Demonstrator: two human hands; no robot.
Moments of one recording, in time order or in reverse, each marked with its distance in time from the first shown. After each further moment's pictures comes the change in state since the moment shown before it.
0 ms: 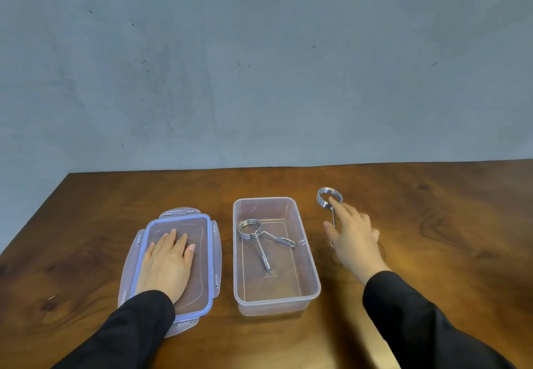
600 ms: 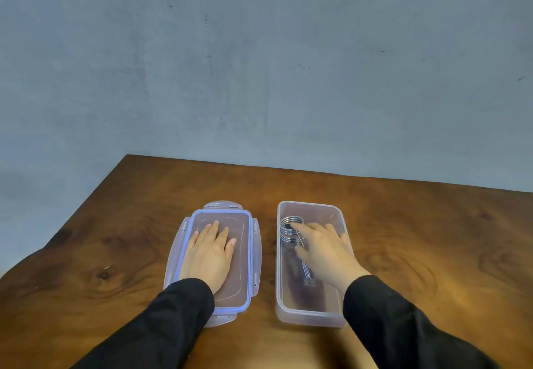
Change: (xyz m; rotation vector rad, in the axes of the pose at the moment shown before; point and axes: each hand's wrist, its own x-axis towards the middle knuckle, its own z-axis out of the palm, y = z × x) left_hand -0.003 0.001 -0.004 -0.075 0.037 -0.002; right_hand -0.010 -0.107 0.050 -0.155 -0.357 -0.378
